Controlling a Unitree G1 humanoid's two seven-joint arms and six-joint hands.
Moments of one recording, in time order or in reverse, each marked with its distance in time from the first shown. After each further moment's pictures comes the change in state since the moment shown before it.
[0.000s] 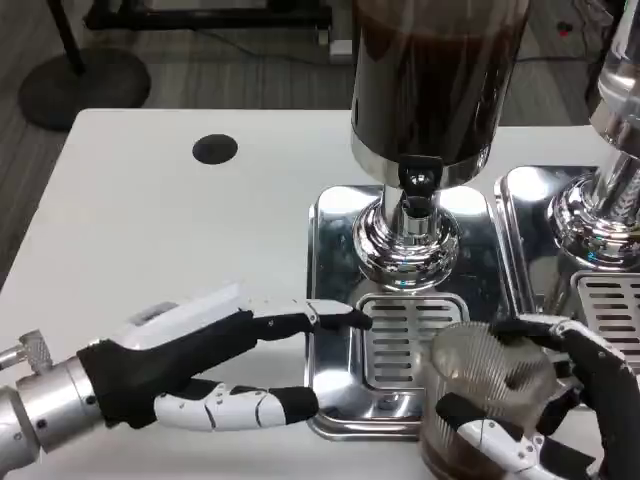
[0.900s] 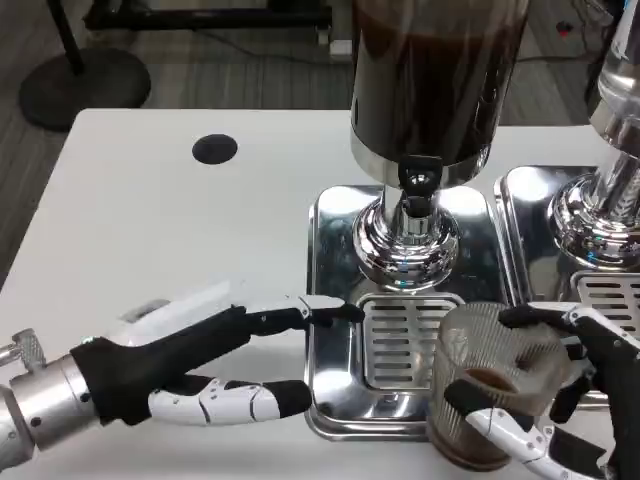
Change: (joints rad) left arm -0.001 0.000 0.014 0.011 0.000 0.000 0.000; right arm -0.022 0.005 -0.020 0.031 -0.018 -0.077 -0.061
